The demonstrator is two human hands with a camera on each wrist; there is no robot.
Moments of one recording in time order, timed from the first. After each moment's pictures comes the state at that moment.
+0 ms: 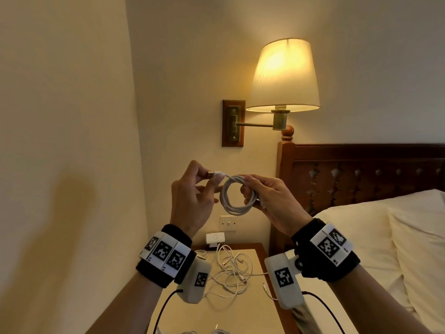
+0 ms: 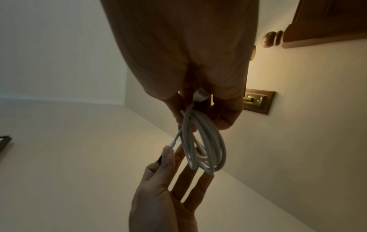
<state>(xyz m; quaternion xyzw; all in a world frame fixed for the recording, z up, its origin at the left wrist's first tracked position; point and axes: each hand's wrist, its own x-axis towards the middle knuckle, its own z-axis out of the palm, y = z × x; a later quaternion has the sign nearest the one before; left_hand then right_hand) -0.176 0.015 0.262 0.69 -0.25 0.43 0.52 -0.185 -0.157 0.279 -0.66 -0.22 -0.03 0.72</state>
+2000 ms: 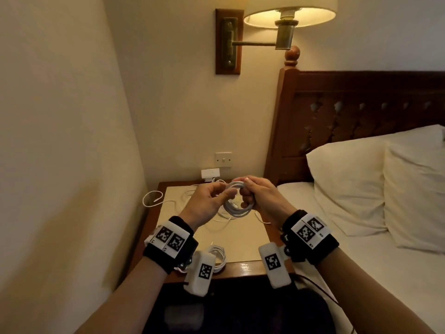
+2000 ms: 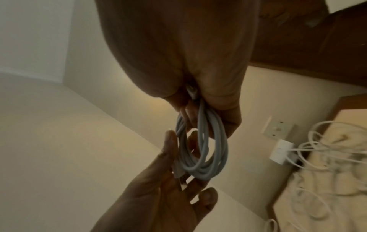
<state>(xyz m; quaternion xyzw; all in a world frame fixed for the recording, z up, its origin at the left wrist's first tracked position) -0.188 -0.004 0.119 0.79 -0.16 0.03 0.59 -0.183 -0.171 0.129 -0.69 -0.11 0.08 0.71</state>
